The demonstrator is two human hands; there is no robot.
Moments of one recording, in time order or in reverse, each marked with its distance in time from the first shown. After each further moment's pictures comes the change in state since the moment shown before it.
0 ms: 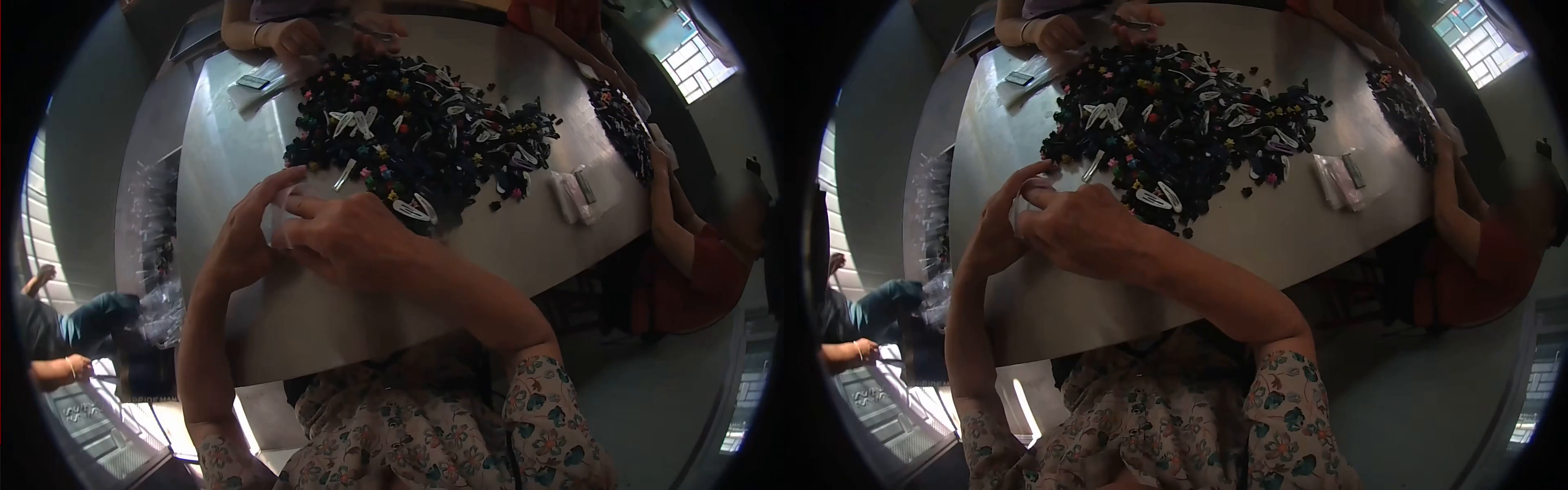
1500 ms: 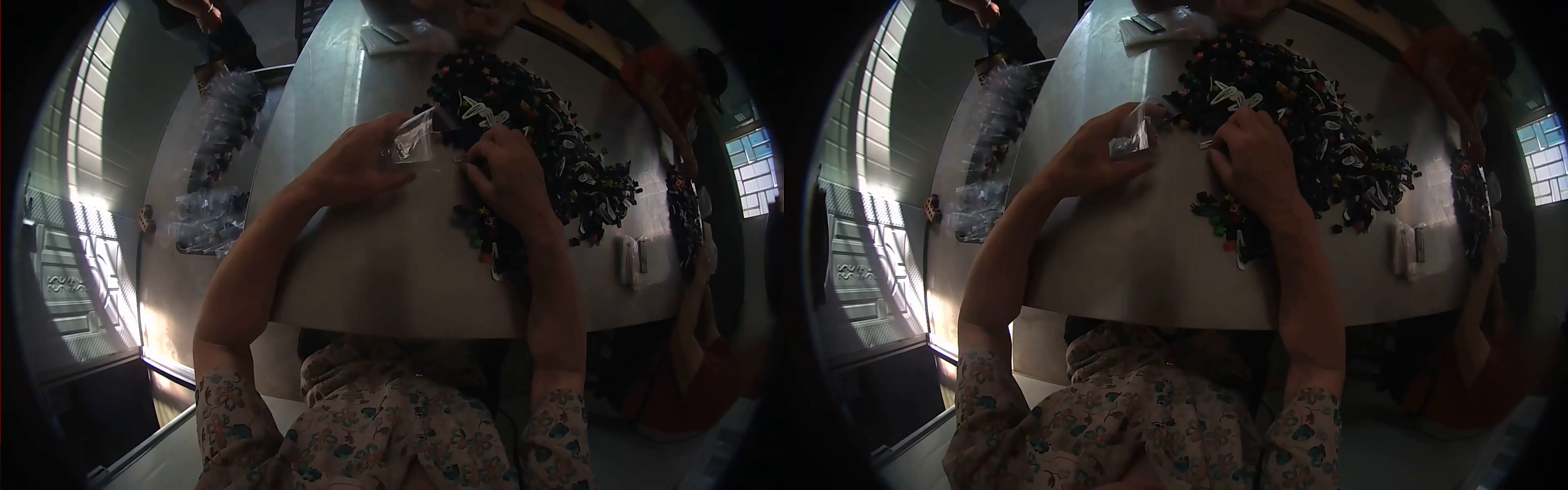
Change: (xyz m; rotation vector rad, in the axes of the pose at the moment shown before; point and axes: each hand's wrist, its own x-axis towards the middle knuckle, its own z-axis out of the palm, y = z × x) left_hand 0.000 -0.031 -0.004 -0.124 0.101 -0.030; right_hand -0.006 0.079 -0.016 -0.414 -0.124 0.241
